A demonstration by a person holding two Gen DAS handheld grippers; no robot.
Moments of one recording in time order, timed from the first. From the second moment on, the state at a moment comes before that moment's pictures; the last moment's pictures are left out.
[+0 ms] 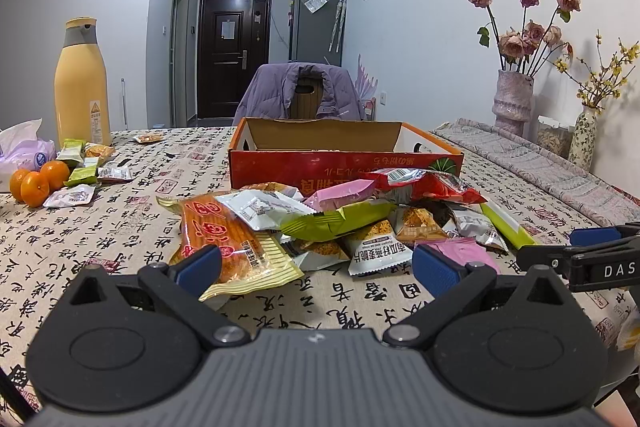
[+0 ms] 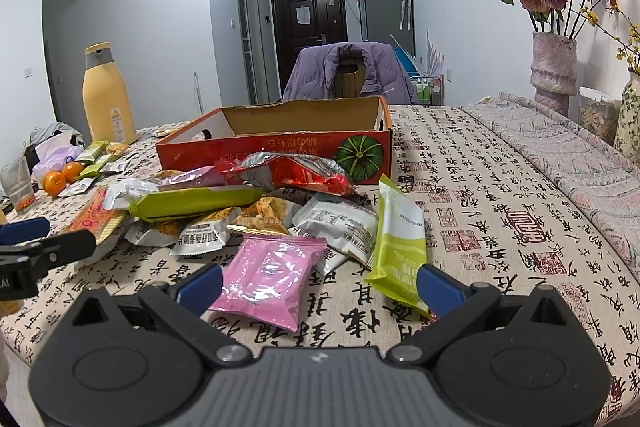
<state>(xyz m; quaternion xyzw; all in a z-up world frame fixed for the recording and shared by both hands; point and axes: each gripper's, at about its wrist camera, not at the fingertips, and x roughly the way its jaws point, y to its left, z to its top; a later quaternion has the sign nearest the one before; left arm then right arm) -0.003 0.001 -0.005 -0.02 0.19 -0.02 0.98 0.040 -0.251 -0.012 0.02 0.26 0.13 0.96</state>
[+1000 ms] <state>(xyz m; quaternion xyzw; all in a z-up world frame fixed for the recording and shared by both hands) 0.035 0.008 -0.003 -0.02 0.20 0.00 0.98 0.128 -0.285 -0.023 0.02 0.32 0.08 0.94</state>
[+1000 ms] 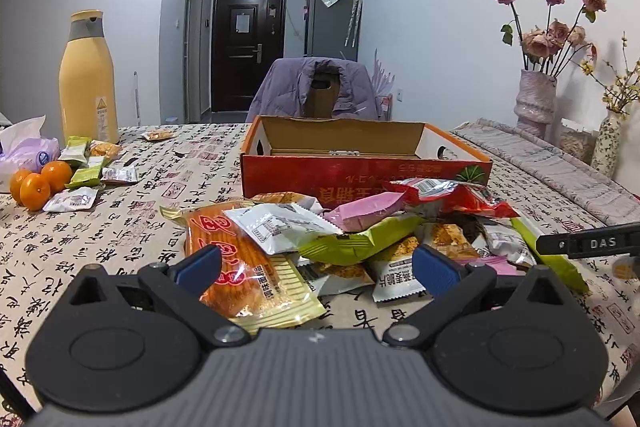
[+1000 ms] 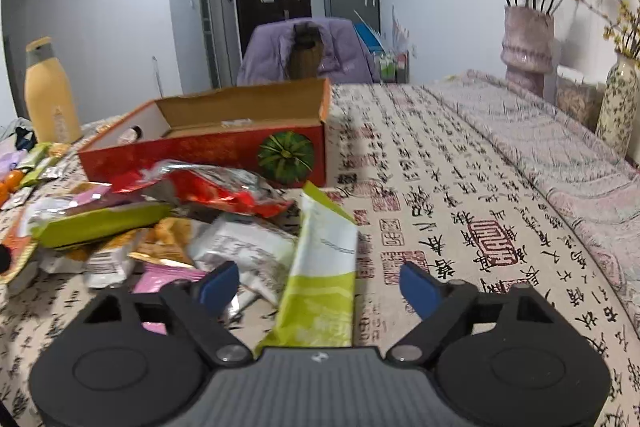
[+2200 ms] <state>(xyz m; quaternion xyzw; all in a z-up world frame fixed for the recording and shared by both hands) 0.091 0.051 -0.008 -0.03 0.31 0.08 0.95 0.101 -0.283 -0.024 0.04 0.28 0.07 0.96</state>
